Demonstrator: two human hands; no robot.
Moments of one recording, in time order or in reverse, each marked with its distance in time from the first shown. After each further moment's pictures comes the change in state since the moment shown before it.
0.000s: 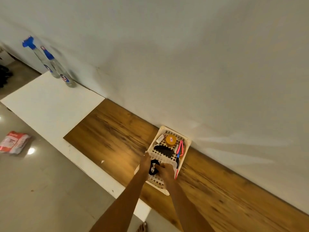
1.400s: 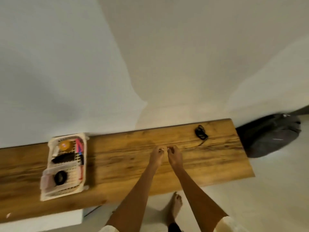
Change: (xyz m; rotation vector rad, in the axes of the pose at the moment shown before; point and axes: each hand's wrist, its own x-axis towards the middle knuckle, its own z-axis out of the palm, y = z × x) left_hand -0.205 -0.176 0.348 0.986 -0.516 0.284; right_hand -0.110 0.206 -0.370 0.183 0.628 0.014
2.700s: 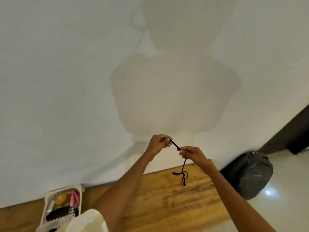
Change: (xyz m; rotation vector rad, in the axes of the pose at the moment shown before) left_hand -0.109 0.218 -0.073 -0.027 -0.151 0.792; right_hand -0.043 -0.123 -0.233 0.337 -0.206 -0.459
